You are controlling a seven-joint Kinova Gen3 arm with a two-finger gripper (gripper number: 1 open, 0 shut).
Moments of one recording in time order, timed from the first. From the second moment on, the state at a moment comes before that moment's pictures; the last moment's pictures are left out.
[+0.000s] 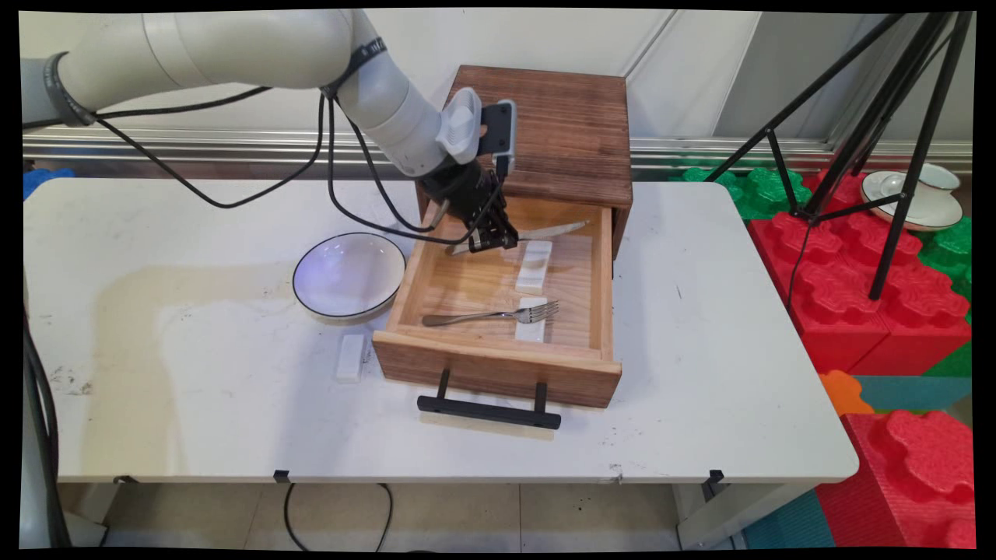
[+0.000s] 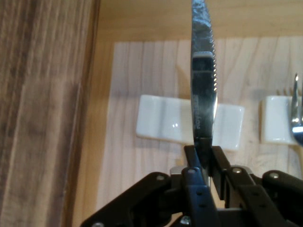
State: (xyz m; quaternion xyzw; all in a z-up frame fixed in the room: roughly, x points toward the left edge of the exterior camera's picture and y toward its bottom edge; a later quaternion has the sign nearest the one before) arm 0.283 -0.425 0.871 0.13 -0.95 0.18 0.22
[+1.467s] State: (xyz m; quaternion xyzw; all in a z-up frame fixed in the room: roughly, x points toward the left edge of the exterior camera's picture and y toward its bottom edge) arm 0.289 -0.437 0.822 0.15 -0.95 0.16 0.21
